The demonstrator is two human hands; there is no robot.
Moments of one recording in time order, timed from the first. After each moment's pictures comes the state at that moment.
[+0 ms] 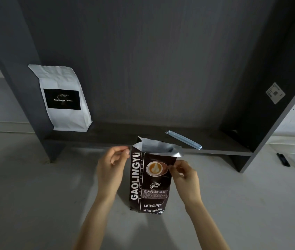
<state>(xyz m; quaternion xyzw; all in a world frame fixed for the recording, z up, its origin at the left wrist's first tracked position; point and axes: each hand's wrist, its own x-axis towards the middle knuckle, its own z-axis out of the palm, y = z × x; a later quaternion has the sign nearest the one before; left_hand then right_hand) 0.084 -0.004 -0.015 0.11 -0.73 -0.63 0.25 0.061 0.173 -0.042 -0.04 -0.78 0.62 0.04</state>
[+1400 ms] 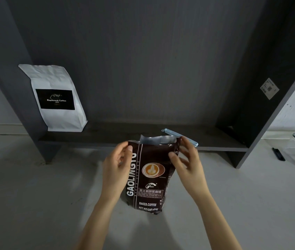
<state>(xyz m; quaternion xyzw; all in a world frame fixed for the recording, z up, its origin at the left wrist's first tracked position) 0.082 0.017 -0.004 0.05 -0.77 -0.58 0.25 0.063 0.186 -0.009 0.08 -0.77 0.63 0.08</state>
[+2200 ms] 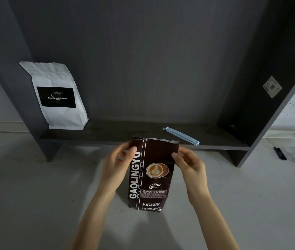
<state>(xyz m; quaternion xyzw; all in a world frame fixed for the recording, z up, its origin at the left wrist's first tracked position) 0.079 0.004 -0.014 0.03 -0.73 -0.65 0.18 0.062 0.184 -0.020 0.02 -0.65 0.75 0.06</state>
